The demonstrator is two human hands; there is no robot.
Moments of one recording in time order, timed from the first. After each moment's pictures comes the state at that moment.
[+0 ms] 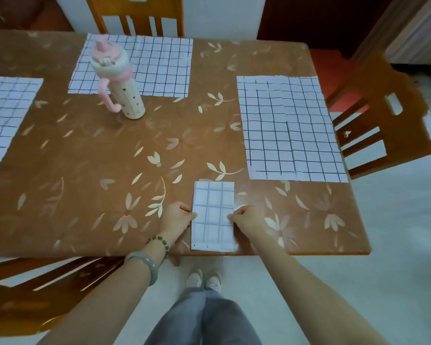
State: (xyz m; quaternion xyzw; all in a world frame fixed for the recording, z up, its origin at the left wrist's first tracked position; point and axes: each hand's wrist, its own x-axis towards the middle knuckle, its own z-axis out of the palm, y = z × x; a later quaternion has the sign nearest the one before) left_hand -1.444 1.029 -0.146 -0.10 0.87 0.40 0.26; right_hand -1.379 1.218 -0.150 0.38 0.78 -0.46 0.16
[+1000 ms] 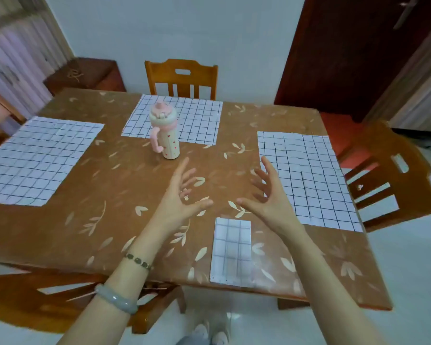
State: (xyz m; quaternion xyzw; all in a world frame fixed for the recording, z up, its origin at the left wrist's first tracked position) left_hand -1.459 0.985 0.023 0.14 0.76 0.63 0.10; right_hand -1.405 1.199 0.044 0.06 0.76 -0.65 -0.05
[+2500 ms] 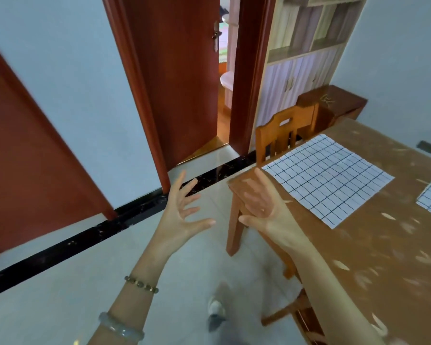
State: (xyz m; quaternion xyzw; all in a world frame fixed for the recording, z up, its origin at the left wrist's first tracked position) left_hand -1.291 0.284 0.044 -0.17 0.73 0.62 -0.22; right_hand -1.428 0.458 0.072 -0.34 0.69 -0.58 0.28
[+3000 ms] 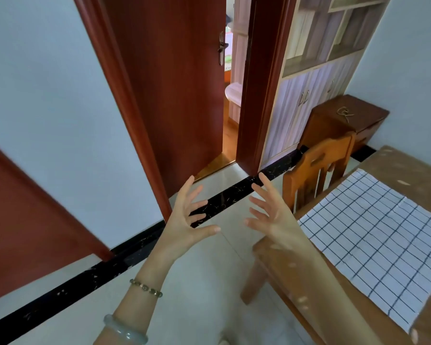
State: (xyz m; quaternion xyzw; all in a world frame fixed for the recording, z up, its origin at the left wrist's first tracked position) left_hand -1.471 0.072 0.039 -0.17 0.73 0.63 -0.18; right_hand -1.613 0.241 0.050 -0.31 0.68 -0.61 0.28
